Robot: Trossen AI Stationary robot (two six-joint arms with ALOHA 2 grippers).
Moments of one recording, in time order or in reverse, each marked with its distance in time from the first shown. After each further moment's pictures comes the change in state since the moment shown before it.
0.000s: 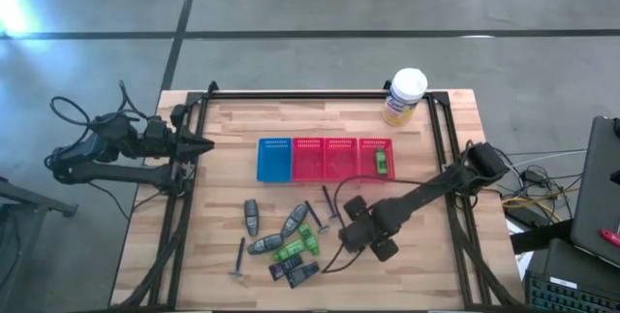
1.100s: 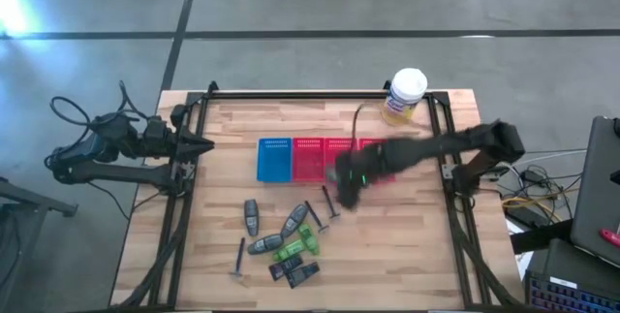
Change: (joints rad) left arm 0.000 0.000 0.000 0.000 0.000 0.000; right arm -0.406 -0.235 0.074 0.029 0.003 0.909
